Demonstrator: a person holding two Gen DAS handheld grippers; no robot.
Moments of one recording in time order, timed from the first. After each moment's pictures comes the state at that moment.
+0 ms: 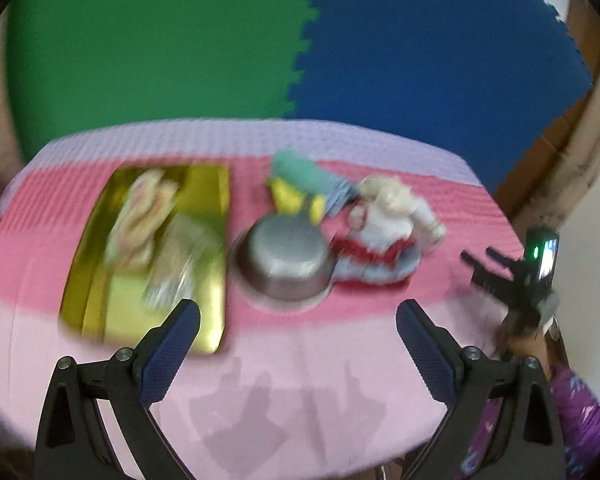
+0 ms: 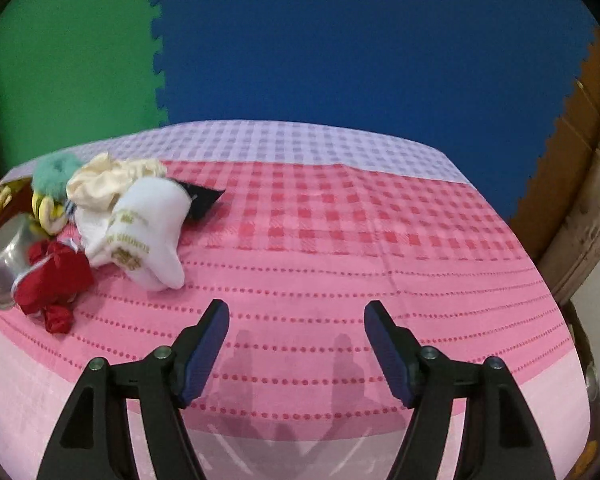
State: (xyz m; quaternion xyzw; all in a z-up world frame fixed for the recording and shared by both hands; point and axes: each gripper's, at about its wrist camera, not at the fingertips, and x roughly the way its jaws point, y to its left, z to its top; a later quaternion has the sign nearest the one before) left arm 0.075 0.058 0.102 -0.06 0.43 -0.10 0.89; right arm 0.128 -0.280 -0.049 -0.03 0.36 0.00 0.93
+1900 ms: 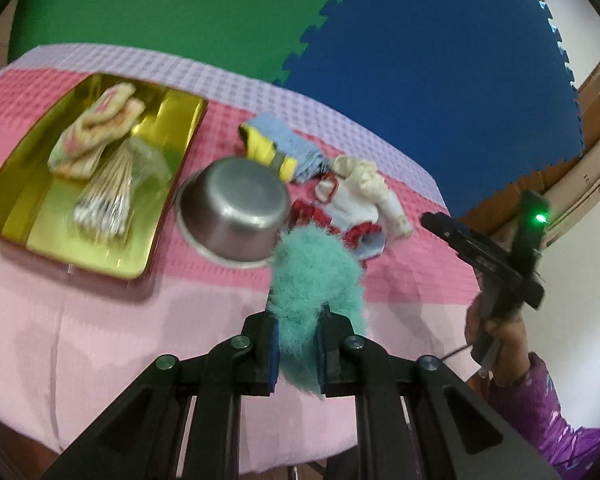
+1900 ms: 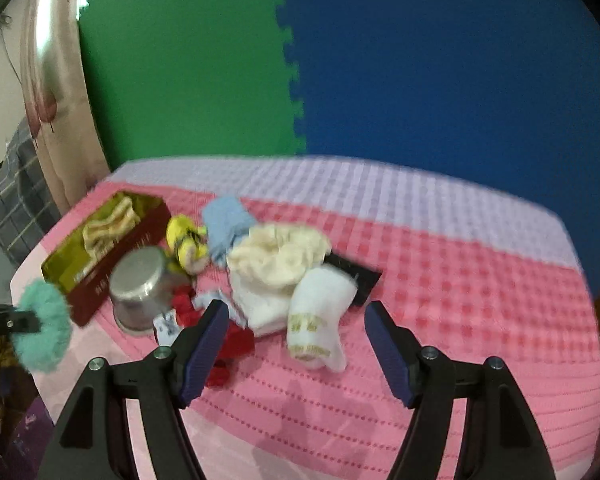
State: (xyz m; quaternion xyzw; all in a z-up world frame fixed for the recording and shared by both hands) left arm 0.045 0.063 0.050 -0.23 0.45 -0.13 0.85; right arm 0.158 -0.228 0.007 -0.02 0.37 0.23 0.90
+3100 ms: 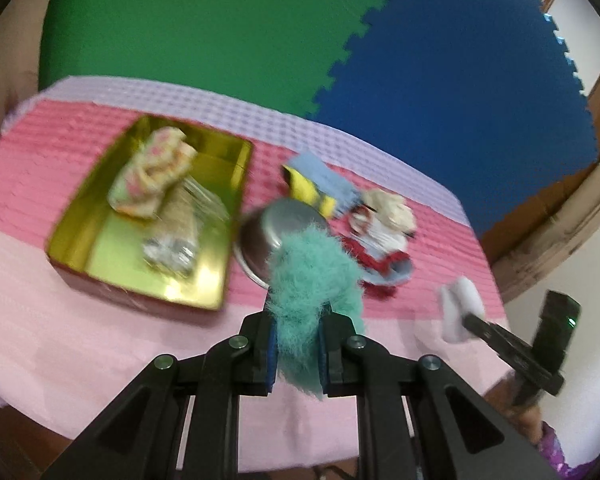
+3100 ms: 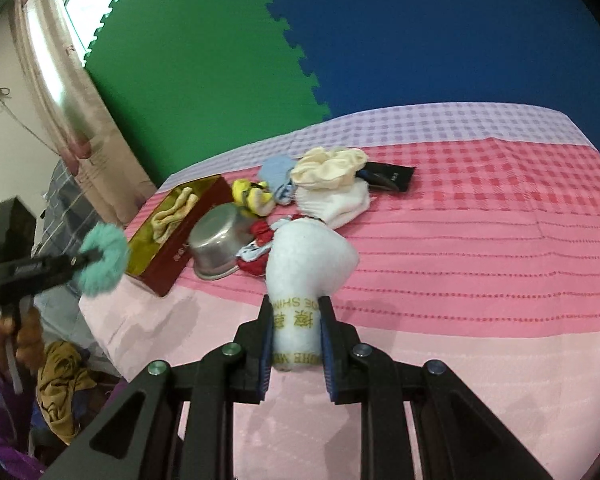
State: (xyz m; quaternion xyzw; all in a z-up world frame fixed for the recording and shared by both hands) left arm 0.039 0.105 0.087 -0.19 0.43 -0.07 0.88; right arm 0.057 -0.256 -0.012 0.12 0.39 0.28 0.87
